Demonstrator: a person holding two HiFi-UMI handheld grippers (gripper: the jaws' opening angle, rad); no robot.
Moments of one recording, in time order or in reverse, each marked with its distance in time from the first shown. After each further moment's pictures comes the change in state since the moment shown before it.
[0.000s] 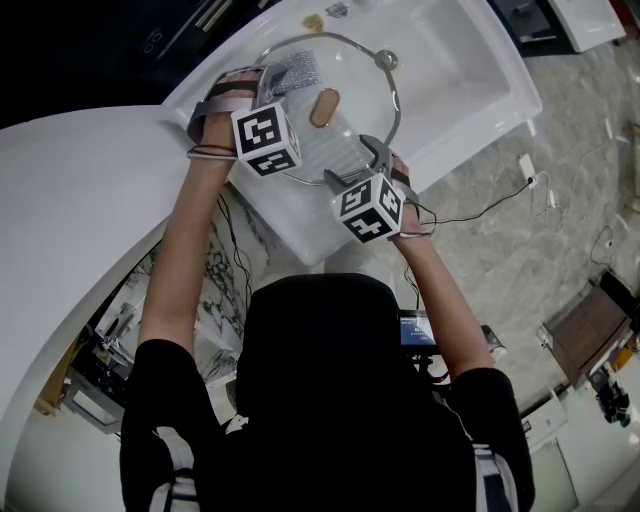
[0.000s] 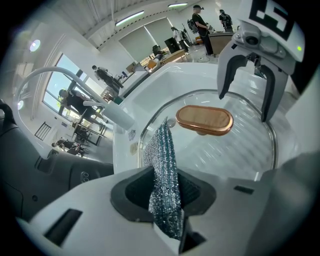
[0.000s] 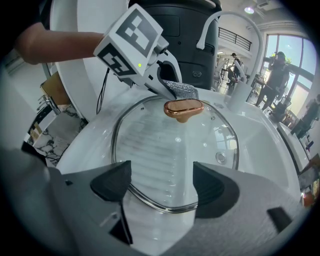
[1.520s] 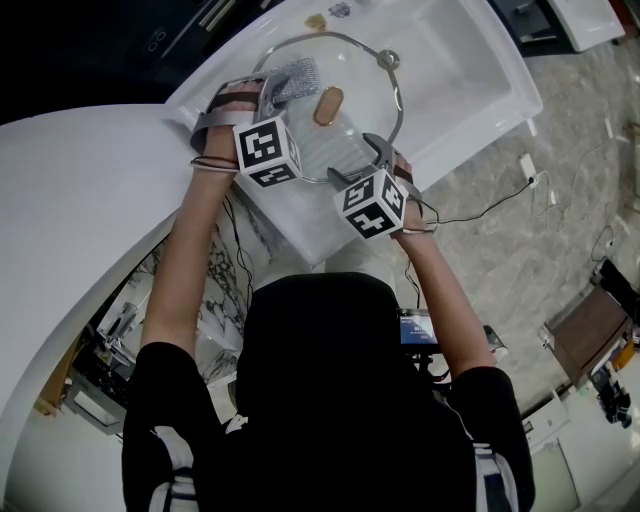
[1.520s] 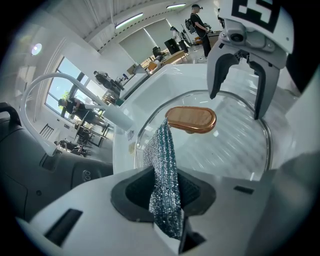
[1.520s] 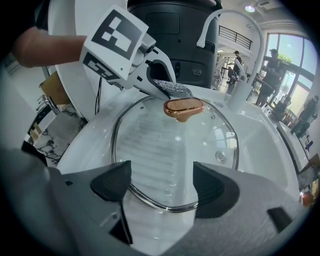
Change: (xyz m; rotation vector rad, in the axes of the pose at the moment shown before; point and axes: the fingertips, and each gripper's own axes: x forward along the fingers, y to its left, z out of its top) left arm -0.010 -0.012 -0.003 0.012 -0.010 0.036; right arm 0.001 -0.002 0.000 0.002 0.020 0.000
